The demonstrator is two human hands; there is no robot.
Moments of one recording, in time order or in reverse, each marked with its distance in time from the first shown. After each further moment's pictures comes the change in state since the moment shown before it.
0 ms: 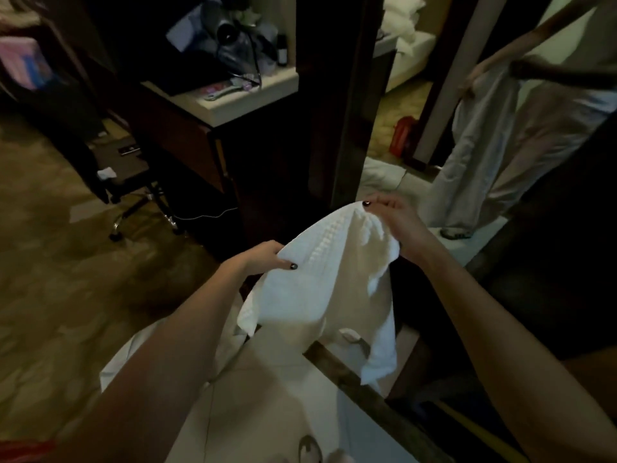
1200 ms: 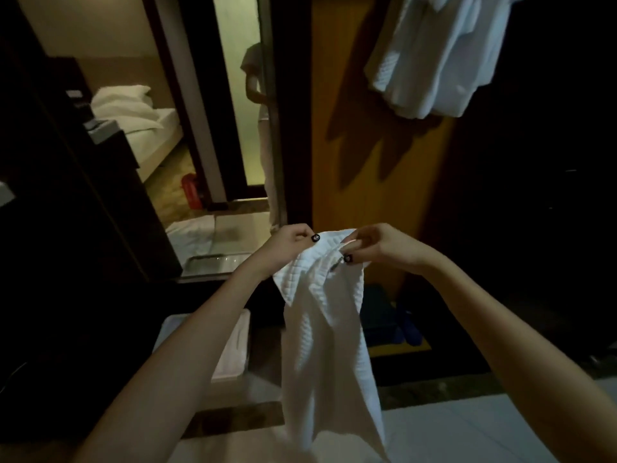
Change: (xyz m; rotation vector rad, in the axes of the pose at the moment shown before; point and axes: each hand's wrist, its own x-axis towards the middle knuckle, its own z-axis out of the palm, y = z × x) left_hand -0.104 0.333 0.258 -0.136 -0.413 0.747; right_hand -0.386 -0.009 -0.211 -0.242 0.360 0.114
